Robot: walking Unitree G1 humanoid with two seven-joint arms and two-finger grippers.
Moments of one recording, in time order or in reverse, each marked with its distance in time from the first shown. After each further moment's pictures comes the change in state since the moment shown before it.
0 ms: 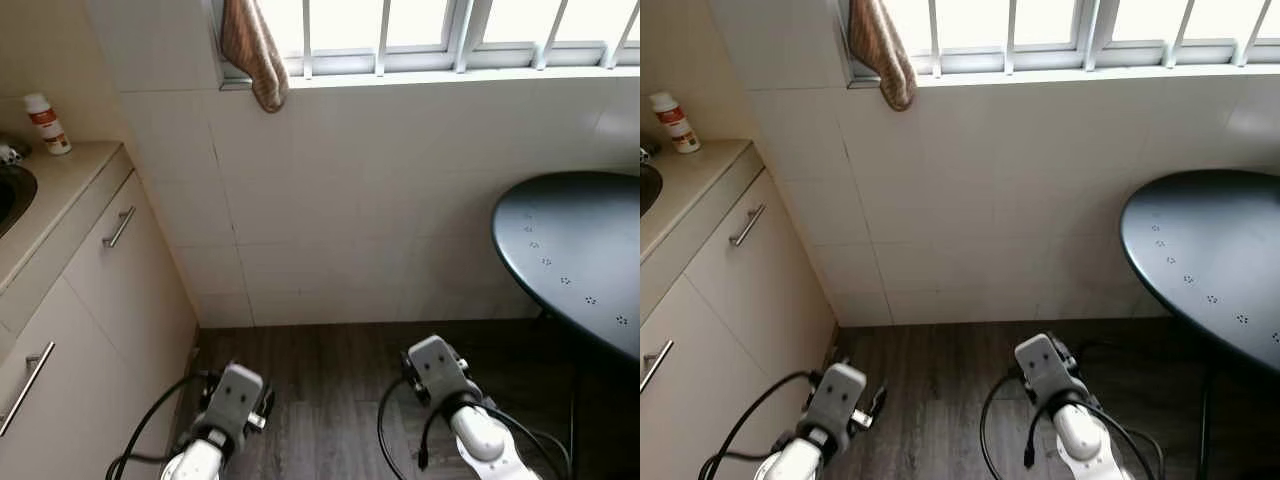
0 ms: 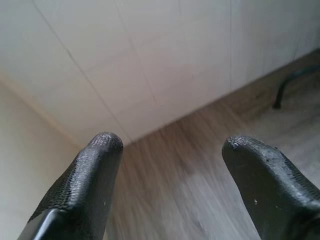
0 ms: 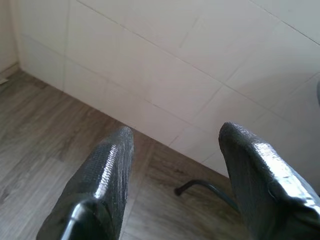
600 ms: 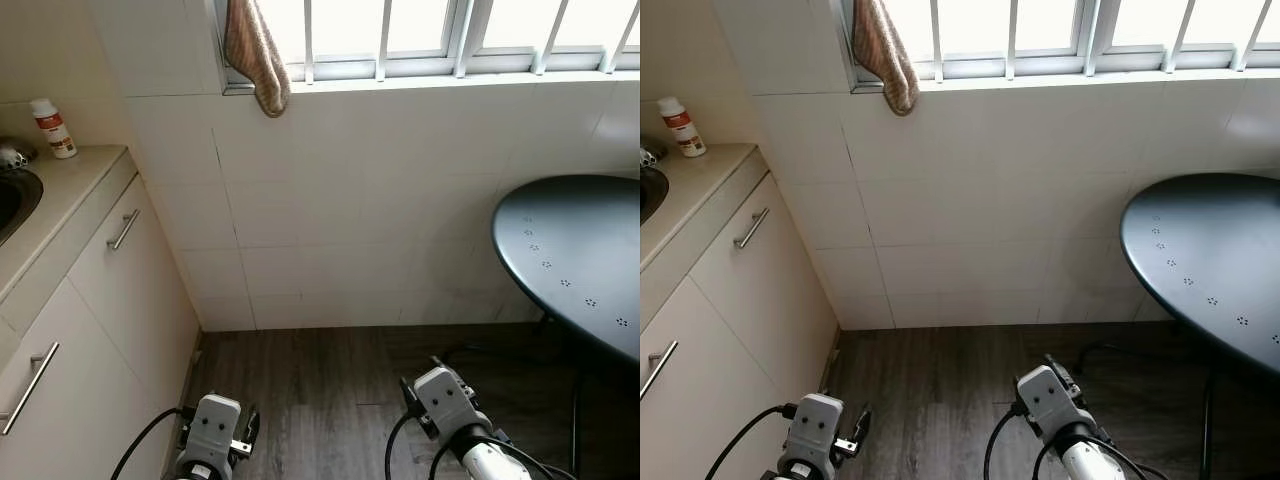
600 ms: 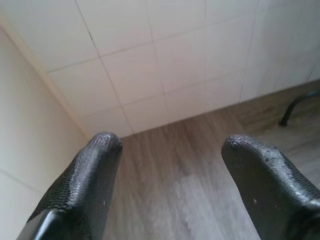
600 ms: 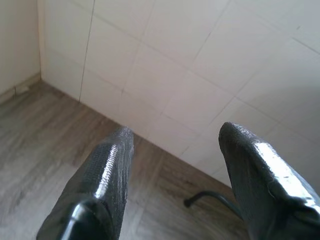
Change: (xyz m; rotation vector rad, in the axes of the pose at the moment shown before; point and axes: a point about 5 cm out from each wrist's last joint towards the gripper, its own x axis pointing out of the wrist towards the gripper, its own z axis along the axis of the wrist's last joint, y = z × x) left arm -0.007 0.004 -0.013 -0.152 -0.017 0.095; right arm -0.014 0.013 -0.002 0.010 -0.079 0.035
